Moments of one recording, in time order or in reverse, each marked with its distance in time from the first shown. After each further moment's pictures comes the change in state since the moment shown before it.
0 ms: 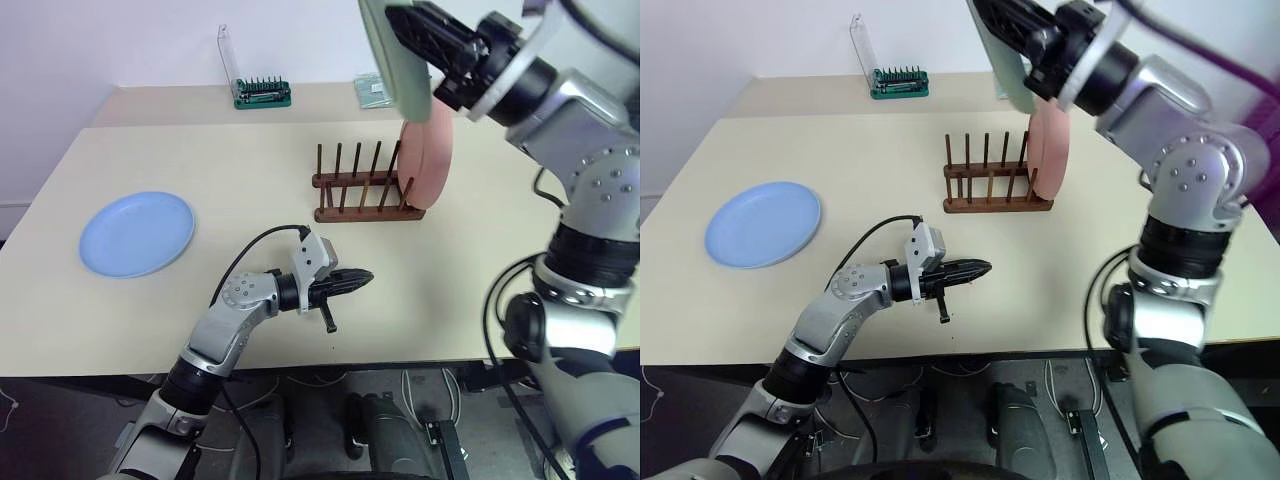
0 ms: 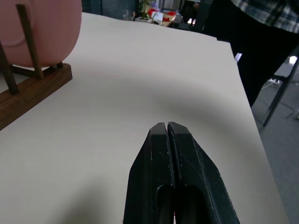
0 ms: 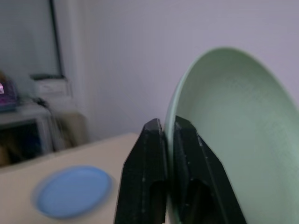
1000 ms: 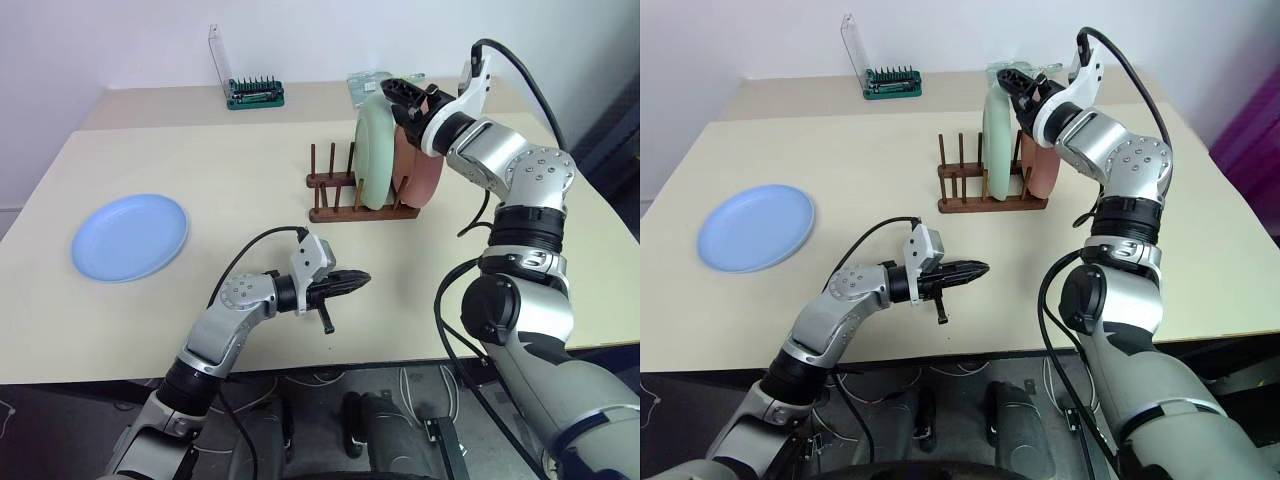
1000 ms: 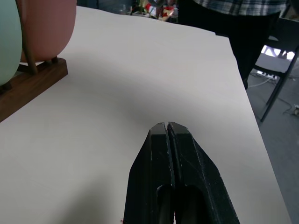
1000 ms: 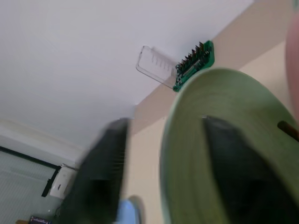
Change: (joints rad) left arm 0.007 0.014 0.000 -0.006 0.000 0.012 0.002; right arm -0.077 0.129 -0.197 0.609 0.015 -0.058 -0.360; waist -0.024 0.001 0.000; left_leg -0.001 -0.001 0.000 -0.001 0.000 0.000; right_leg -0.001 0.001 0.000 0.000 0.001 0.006
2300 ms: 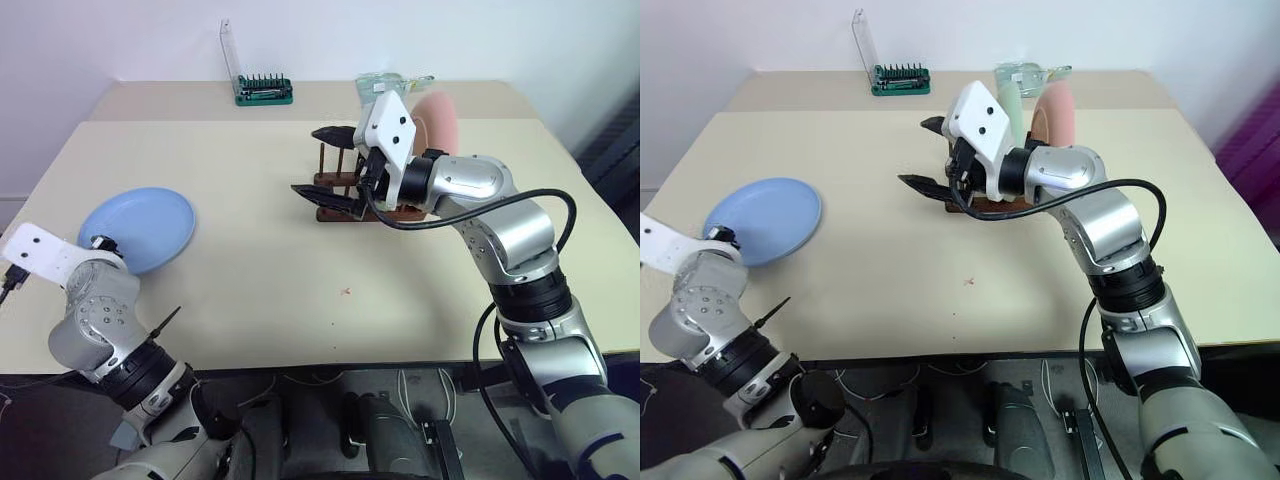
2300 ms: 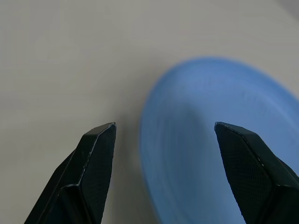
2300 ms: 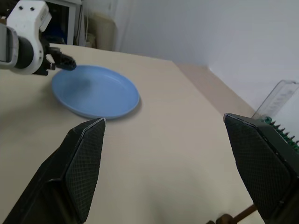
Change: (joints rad) left arm -0.216 -0.289 1.196 -0.218 -0.052 0.617 1.419; right arm 0.319 -0.218 0.746 -0.706 -0.605 -0.417 0.769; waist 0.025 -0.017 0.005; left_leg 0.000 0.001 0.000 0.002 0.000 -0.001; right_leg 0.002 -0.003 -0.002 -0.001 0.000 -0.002
